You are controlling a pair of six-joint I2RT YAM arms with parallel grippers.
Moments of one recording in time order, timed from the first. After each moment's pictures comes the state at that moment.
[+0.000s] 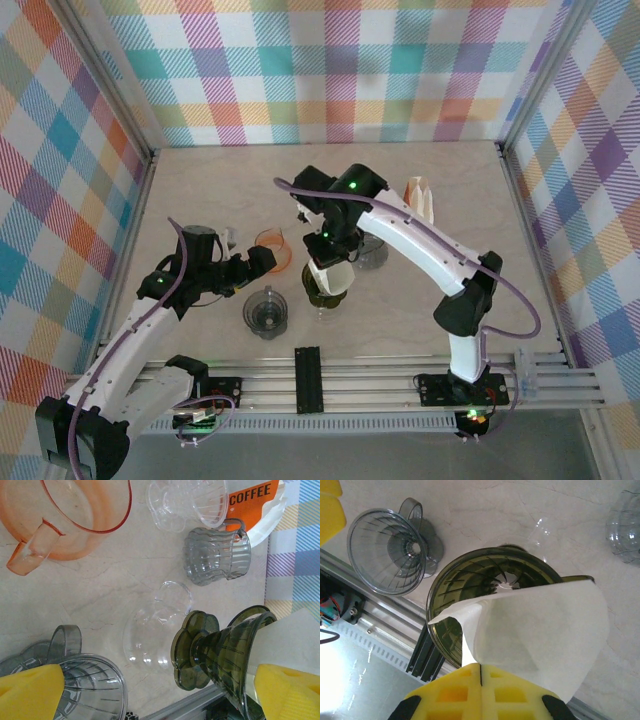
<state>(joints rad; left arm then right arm) -0.31 0.90 0.74 -0.63 0.46 -0.77 0.94 1.91 2.15 -1.63 -0.12 0.39</state>
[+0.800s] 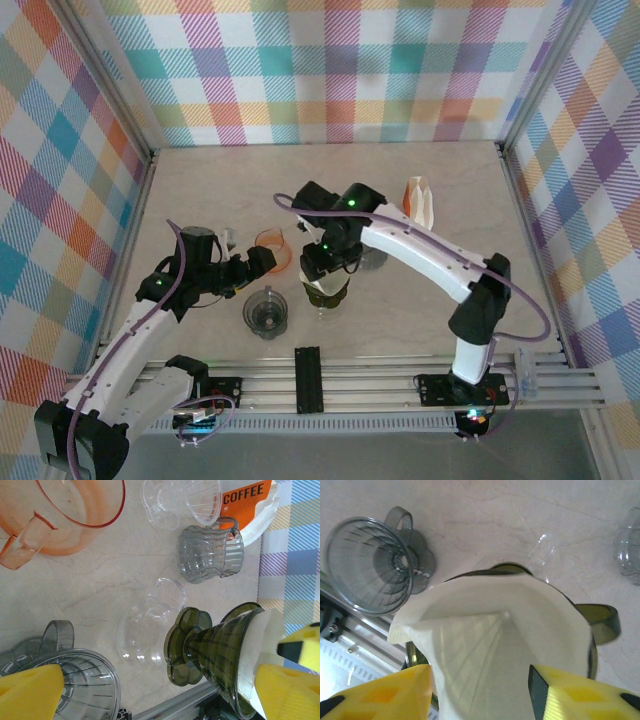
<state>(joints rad) -0.31 0.89 0.74 -0.63 0.48 -0.79 0.95 1.79 1.86 -1.38 -0.08 0.39</state>
